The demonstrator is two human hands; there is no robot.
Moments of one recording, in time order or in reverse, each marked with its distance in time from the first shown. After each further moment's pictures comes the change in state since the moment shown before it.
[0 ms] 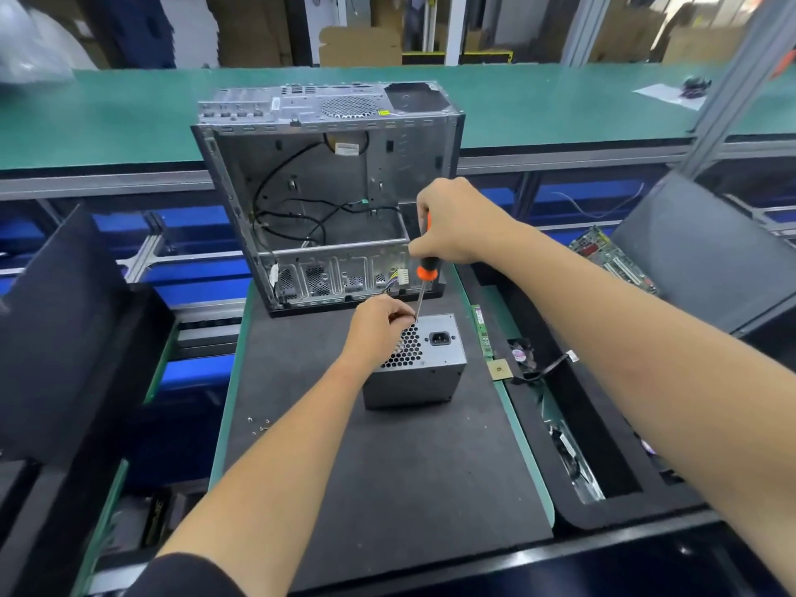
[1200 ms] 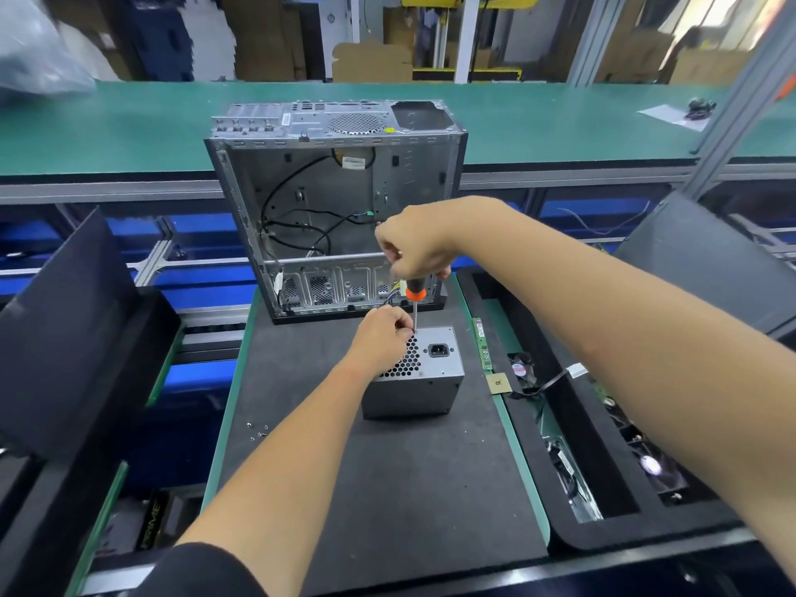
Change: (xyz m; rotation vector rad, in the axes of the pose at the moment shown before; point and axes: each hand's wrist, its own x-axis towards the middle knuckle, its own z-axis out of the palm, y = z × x) left_hand 0.009 0.001 0.004 0.076 -0.110 -0.059; right_hand 0.018 -0.033 -0.017 -0.340 -0.502 -0.206
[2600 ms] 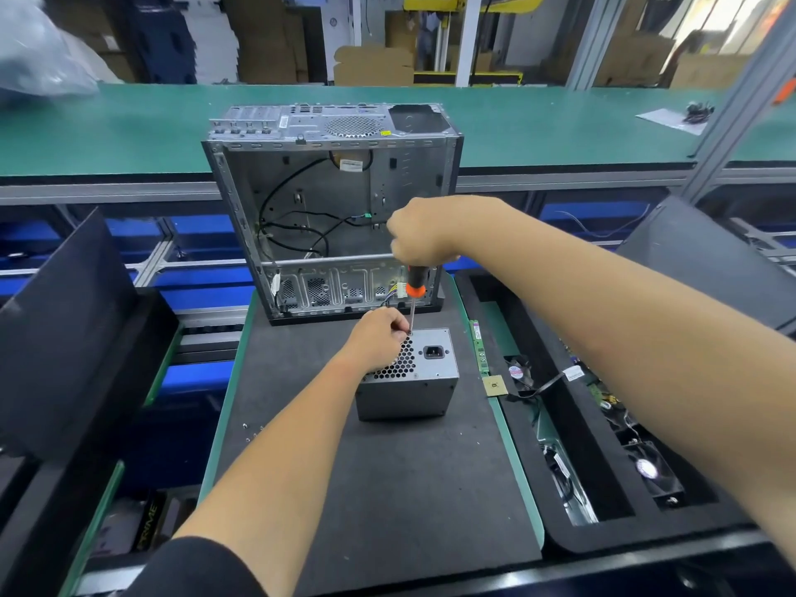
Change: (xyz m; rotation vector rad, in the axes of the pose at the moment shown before) left_hand 0.006 -0.002 -0.001 -0.029 -0.067 -0.050; right_hand -0.006 0.009 -0.001 -0.096 0.112 0.041
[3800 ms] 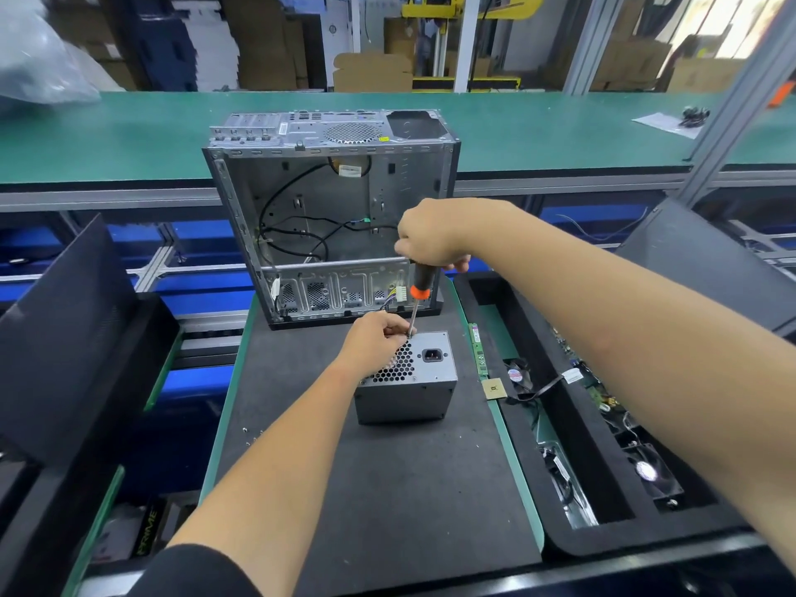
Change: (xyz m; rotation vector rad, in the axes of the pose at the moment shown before) left_hand -0.011 0.004 -0.005 -0.095 0.050 0.058; right_hand -0.003 0.012 0.002 0.118 -0.021 0.068
